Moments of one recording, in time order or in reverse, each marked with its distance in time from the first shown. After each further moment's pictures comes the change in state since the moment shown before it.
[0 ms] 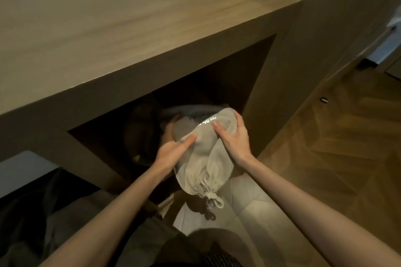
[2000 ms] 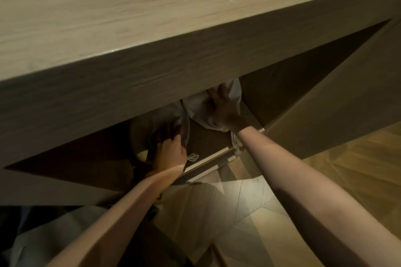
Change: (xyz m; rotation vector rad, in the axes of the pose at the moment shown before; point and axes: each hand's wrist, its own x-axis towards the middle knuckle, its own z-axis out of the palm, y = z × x) left_hand 0.060 -0.063 -0.005 0.867 0.058 -0.092; right_hand 0.151 0.057 0.087 -1.024 -0.369 -0.353
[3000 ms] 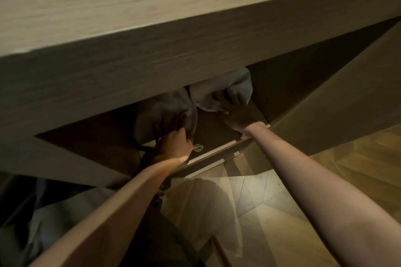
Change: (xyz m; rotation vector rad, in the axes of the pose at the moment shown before) left_hand 0.010 -0.004 0.003 -0.066 -0.098 -0.079; right_hand -0.011 0.041 0.014 -0.239 -0.291 0.040
